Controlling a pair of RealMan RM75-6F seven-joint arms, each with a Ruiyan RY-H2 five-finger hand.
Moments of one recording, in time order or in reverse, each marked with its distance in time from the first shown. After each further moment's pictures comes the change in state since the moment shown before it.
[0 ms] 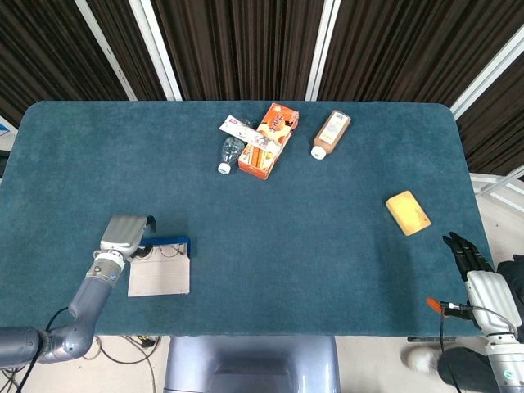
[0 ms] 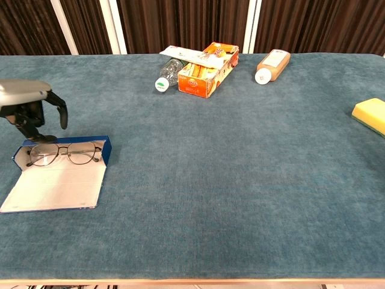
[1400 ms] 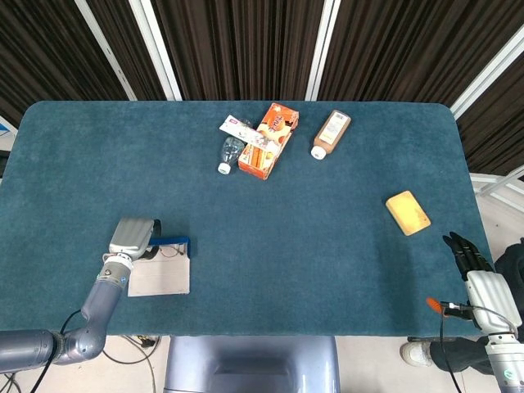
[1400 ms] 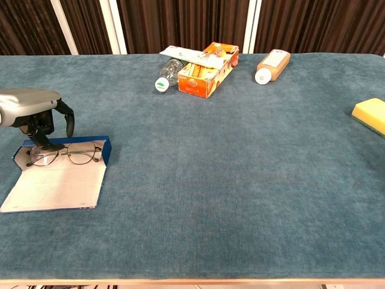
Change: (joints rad) left arm 0.050 -0.077 -0.057 0.050 0.005 0.007 0.073; right arm 0.001 0.000 0.000 0.001 -0.002 0.001 0.002
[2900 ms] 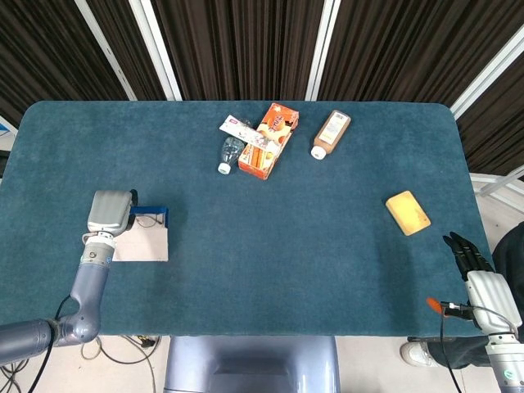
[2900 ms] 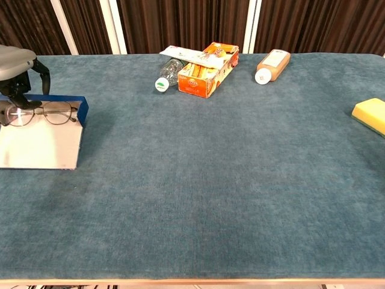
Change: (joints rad) left arm 0.032 -0.021 -0.050 0.194 0.129 0.099 0.032; right arm 0.000 0.000 0.000 0.000 0.002 -0.001 -0.001
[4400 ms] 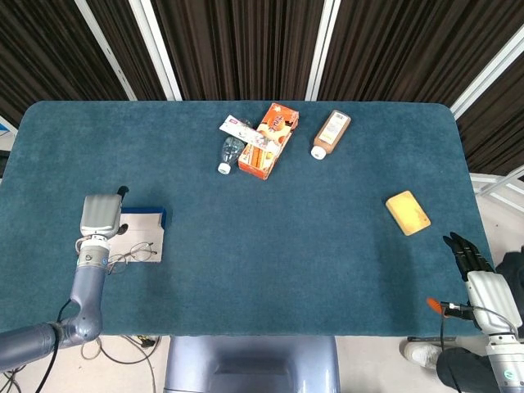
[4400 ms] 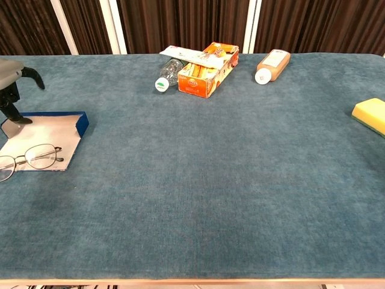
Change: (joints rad) left arm 0.085 -0.056 -0.079 0.058 -0.013 -0.015 0.007; right arm -0.002 0.001 -0.001 -0.002 -0.001 0.002 -0.003
